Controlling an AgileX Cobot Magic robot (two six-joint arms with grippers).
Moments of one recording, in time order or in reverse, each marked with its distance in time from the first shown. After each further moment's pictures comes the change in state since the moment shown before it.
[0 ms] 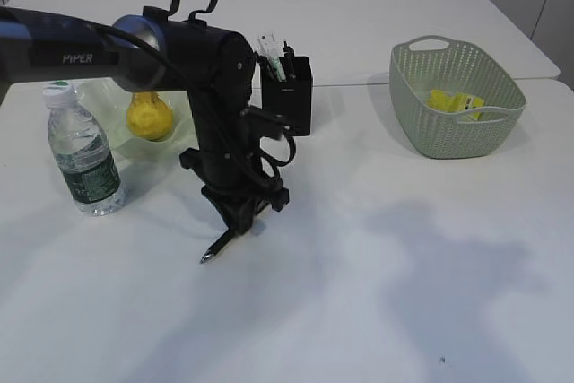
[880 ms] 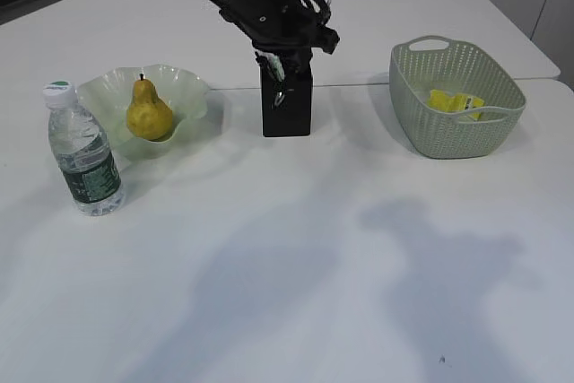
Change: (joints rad) left arm -0.002 -0.017 -0.415 0.038 -0.255 0.000; right arm 0.000 0.000 0.000 -0.004 -0.049 0.000
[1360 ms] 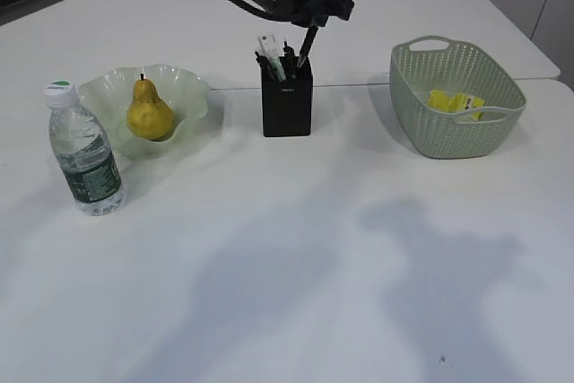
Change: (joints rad) left arm -0.002 0.000 0.000 0.000 -0.247 0.000; right arm 0.000 0.000 0.000 0.000 0.000 0.000
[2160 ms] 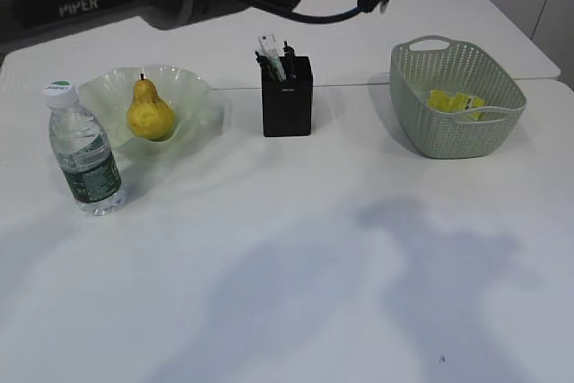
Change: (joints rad) left arm -0.114 -0.031 0.118 -0.007 -0.554 0.000; right arm 0.000 -0.003 0.000 -0.002 -0.021 0.000
